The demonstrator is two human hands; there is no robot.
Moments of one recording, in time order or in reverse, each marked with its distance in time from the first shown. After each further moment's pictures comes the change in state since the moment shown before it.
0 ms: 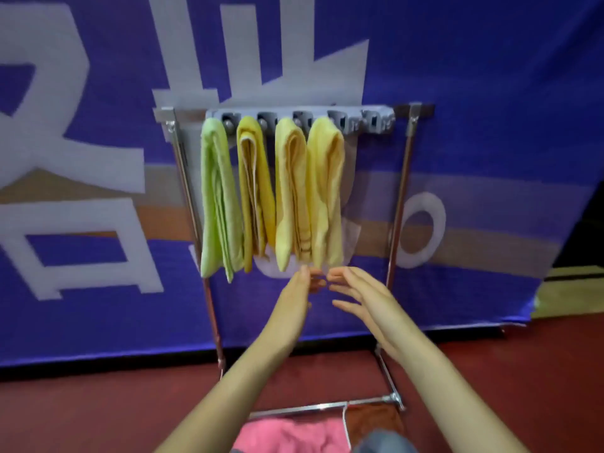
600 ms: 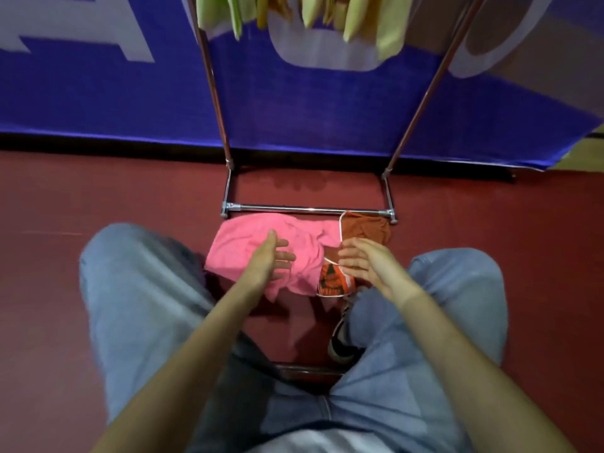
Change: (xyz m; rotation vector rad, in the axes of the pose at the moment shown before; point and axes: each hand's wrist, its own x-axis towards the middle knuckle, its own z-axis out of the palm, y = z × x) left_hand -0.194 -0.229 -0.041 -0.139 0.093 -0.871; right_hand -0.145 0.249 -0.021 -0.056 0.086 0.740
